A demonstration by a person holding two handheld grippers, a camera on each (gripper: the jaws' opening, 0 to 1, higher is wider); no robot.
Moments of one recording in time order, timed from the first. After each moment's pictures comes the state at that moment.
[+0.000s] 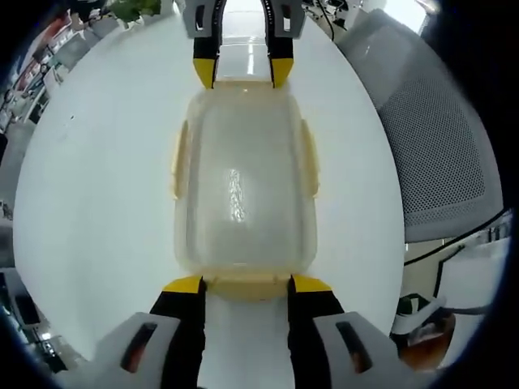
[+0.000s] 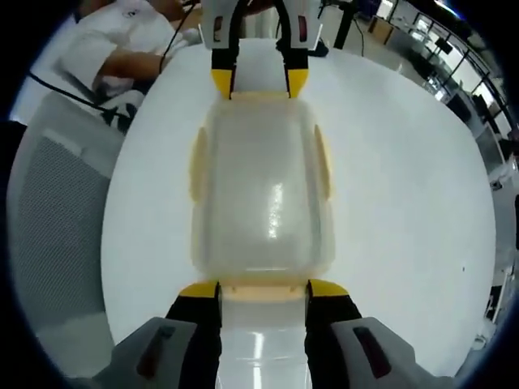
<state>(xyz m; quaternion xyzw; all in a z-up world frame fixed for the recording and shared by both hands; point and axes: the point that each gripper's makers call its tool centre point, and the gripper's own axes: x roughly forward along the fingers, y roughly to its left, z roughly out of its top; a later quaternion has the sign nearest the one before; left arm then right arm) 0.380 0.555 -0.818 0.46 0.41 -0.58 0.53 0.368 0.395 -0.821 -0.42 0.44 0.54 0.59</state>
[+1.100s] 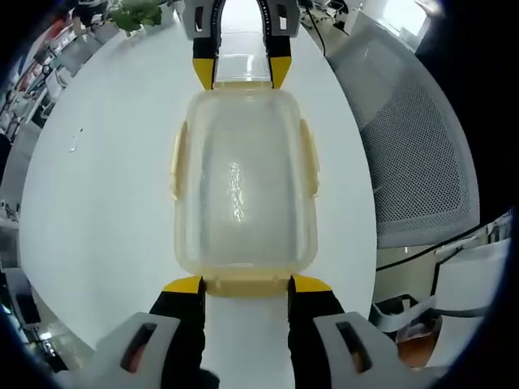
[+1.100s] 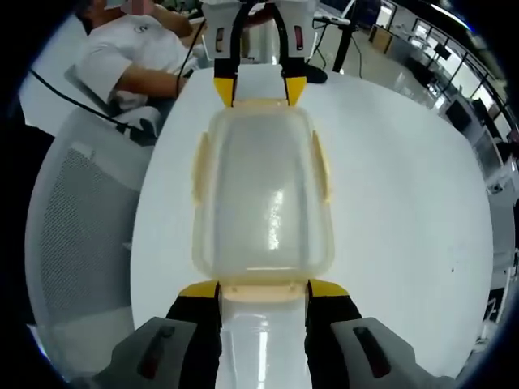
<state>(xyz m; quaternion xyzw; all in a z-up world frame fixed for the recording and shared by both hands) 0.371 0.551 -0.769 0.46 0.41 -0.58 0.53 0.359 0.392 -0.768 -0.40 0.42 0.56 0.59</state>
